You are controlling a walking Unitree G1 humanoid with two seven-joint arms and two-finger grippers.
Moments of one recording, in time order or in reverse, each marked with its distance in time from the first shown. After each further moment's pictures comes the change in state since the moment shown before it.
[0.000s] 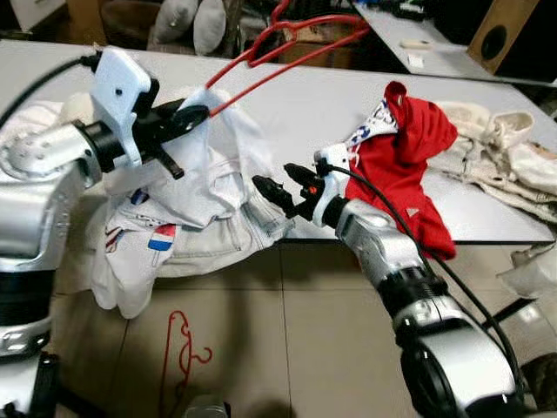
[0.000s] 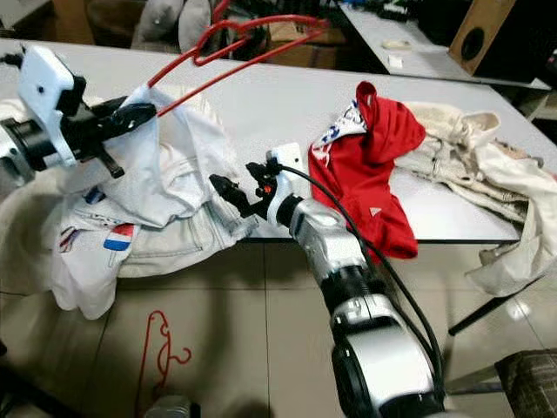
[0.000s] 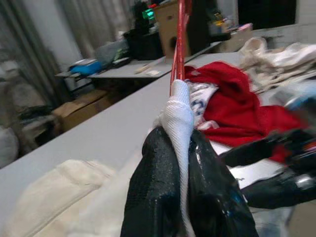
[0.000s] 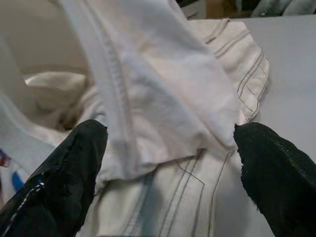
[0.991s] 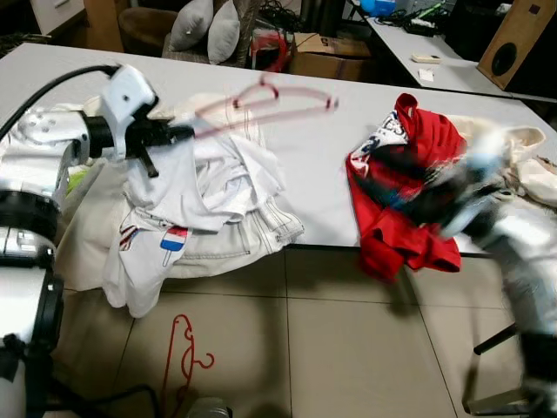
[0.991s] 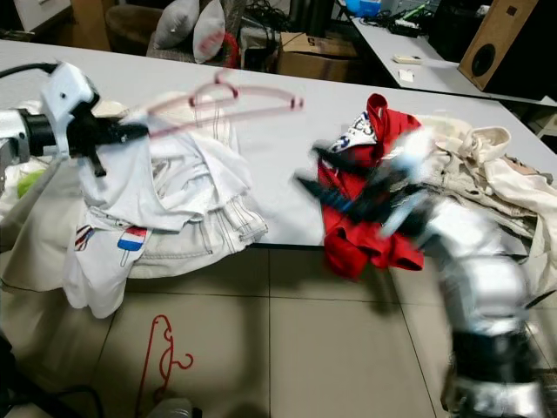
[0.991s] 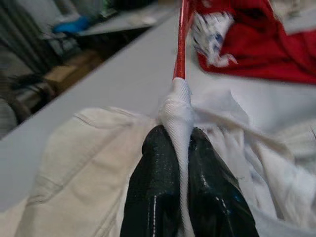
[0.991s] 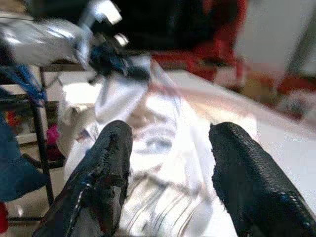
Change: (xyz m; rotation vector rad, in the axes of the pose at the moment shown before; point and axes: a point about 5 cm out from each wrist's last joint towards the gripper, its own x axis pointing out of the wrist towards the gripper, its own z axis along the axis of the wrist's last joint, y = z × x) left arm 0.014 0.060 -0.062 0.057 0.180 -0.075; right arm -0.132 -0.003 0.055 -0.280 -0.114 0.161
